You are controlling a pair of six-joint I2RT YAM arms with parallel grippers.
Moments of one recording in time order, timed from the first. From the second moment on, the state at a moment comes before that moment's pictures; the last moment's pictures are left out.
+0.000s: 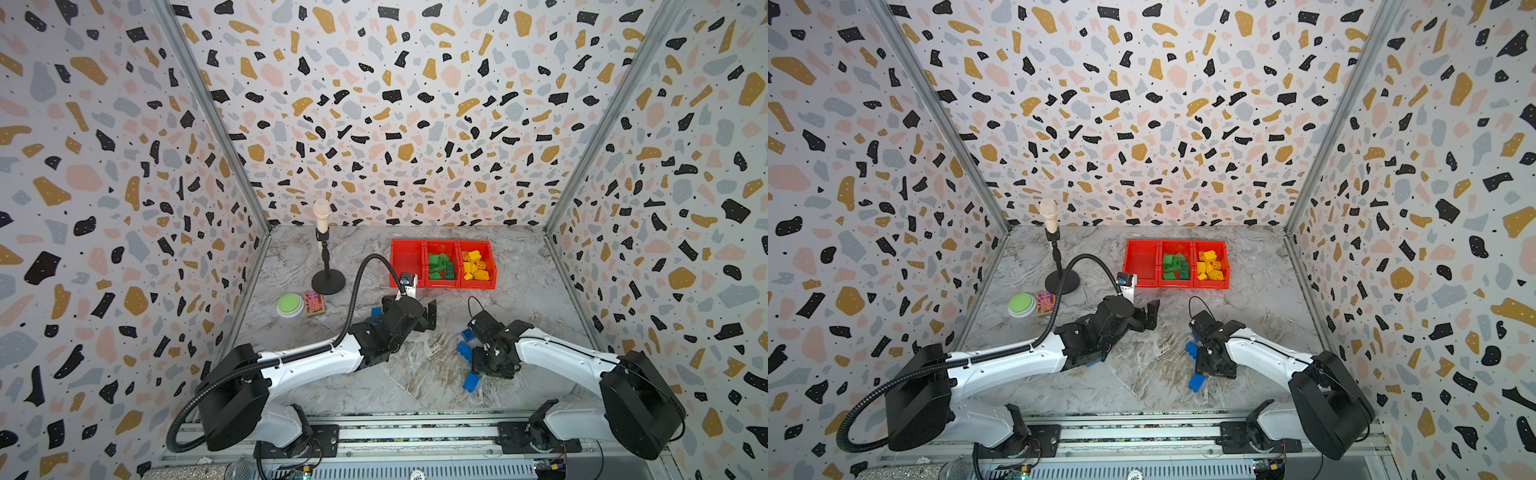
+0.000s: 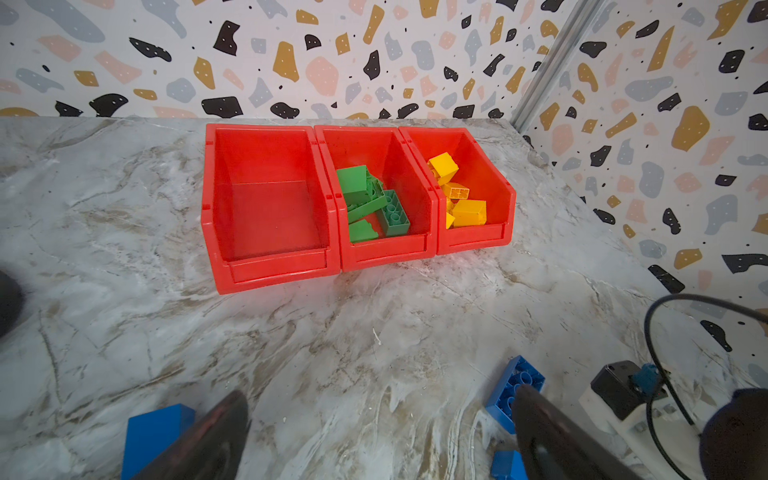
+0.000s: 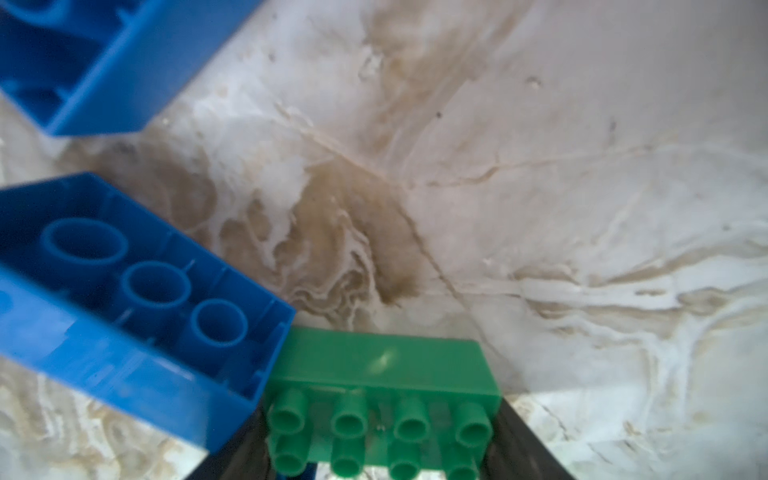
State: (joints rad) left arm -0.98 1.41 0.87 0.04 -0.45 -0.48; right arm 0.63 1.33 0.66 -0.82 0.04 0.74
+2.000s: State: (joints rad) left arm -0.53 1.67 0.90 -0.20 -0.16 -0.49; right arm 0.45 1.65 1.57 -0.84 -0.04 0.38
